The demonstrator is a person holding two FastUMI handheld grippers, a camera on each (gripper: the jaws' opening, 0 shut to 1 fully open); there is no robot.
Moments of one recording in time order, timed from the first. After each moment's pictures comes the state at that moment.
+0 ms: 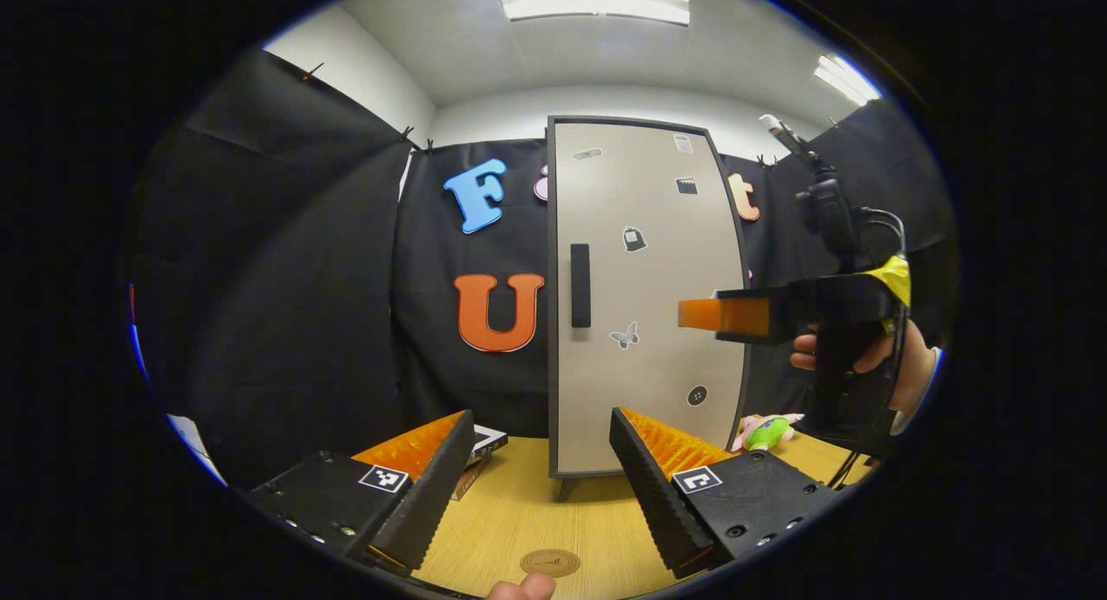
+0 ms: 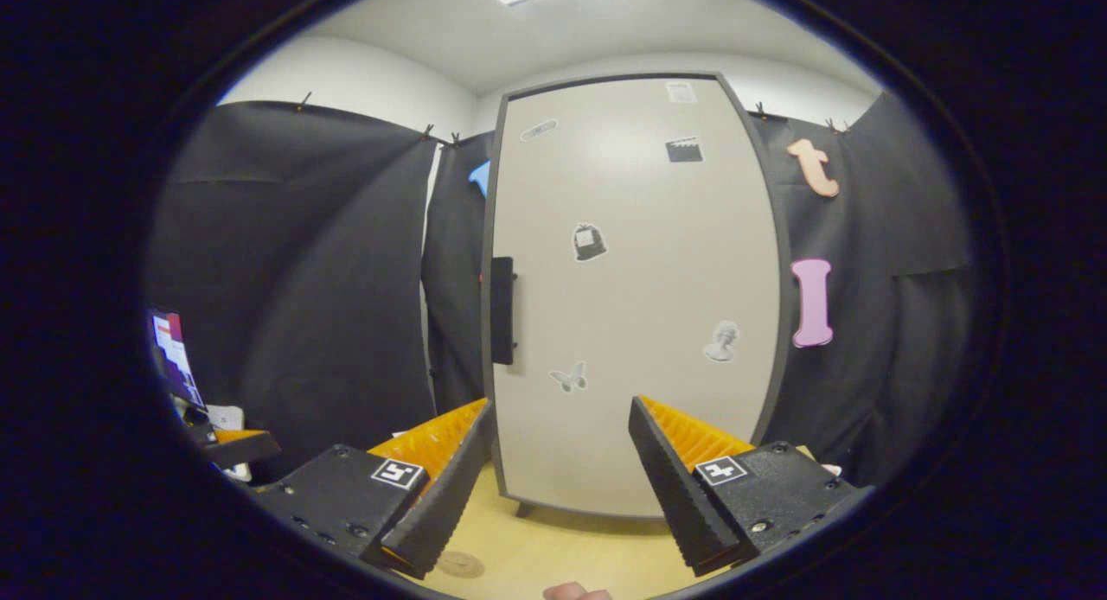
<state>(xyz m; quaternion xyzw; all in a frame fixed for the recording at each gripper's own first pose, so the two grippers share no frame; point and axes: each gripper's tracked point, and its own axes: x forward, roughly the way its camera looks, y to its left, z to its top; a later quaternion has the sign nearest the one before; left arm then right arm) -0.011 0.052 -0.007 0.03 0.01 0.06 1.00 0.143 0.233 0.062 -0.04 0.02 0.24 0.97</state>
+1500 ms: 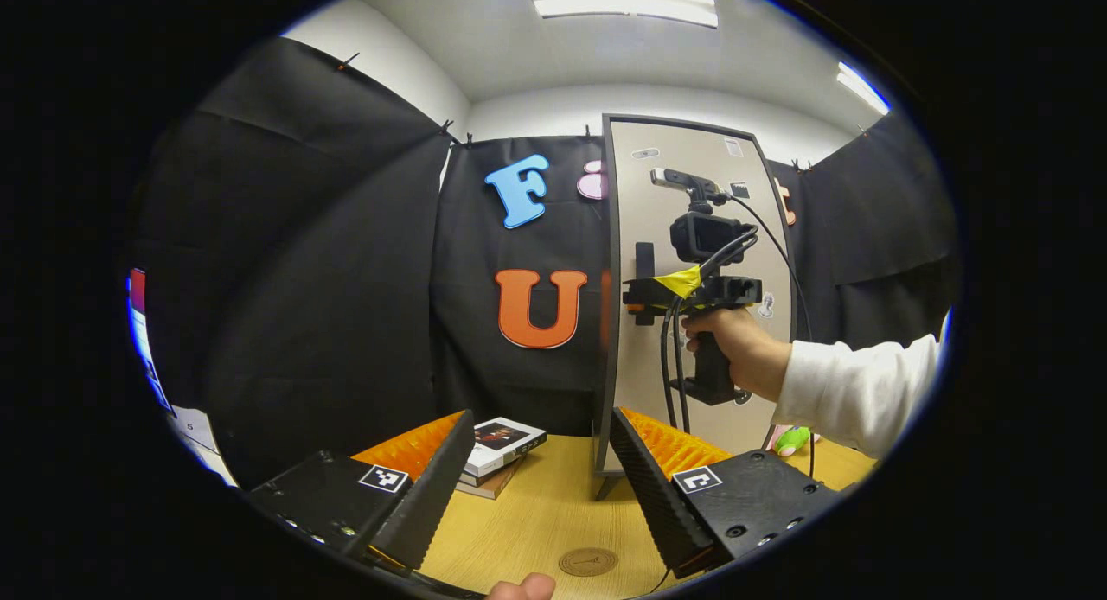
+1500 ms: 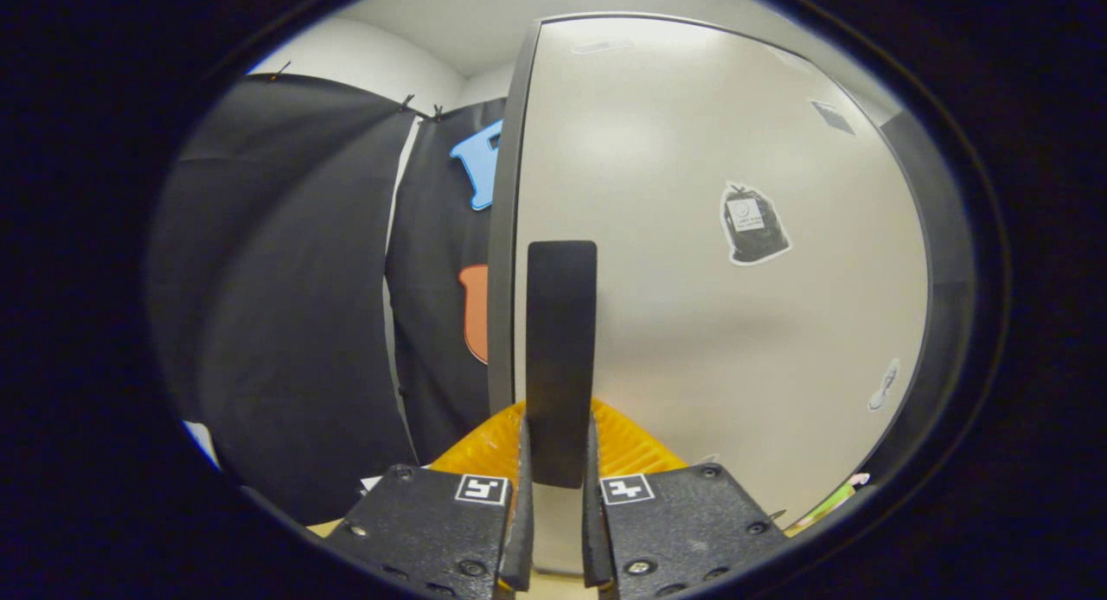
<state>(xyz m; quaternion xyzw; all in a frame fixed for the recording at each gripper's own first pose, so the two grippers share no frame) -0.023 0.120 -0.013 0.01 0.02 0.10 0.99 0.285 0.365 0.068 -0.05 0.01 0.19 0.98</state>
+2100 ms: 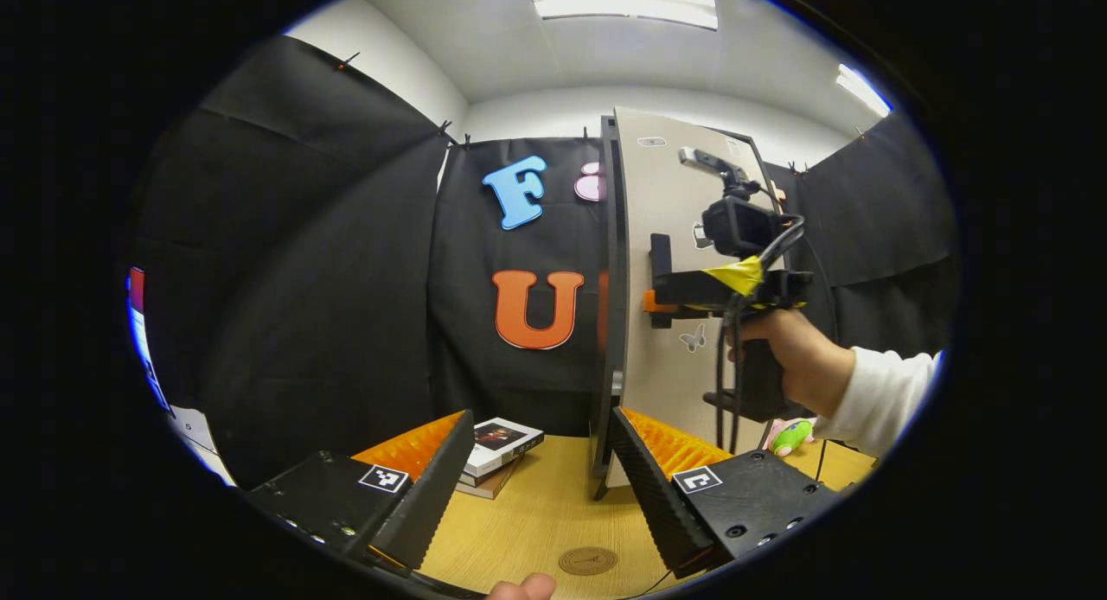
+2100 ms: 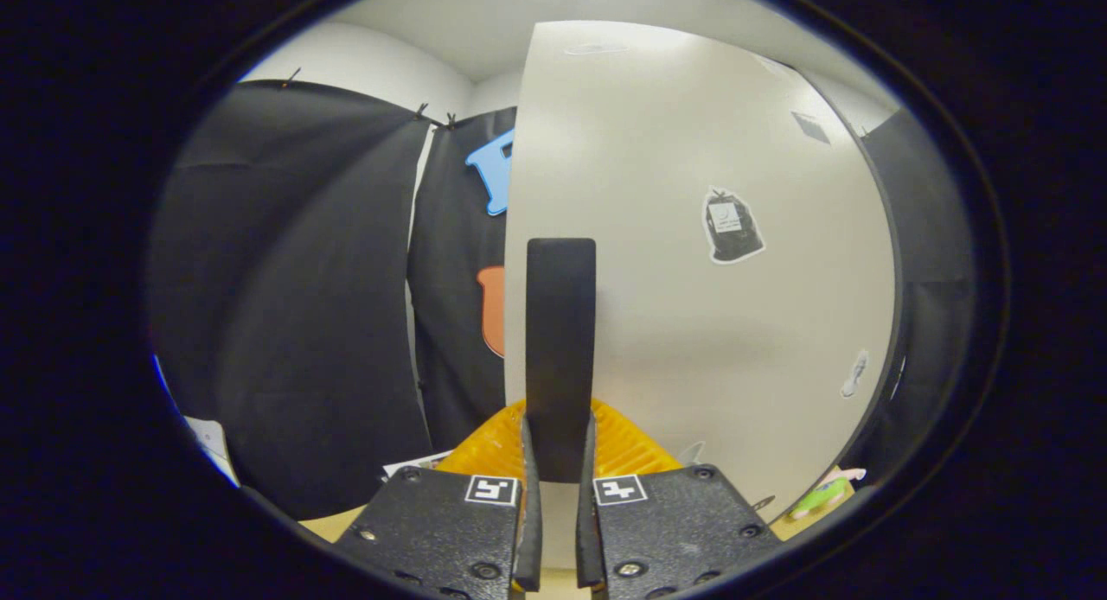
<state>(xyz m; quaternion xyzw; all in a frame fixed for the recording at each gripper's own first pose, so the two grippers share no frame) -0.026 0.121 -0.011 0.01 0.02 0.09 1.00 0.206 0.338 0.070 -0.05 0.02 0.21 0.98</state>
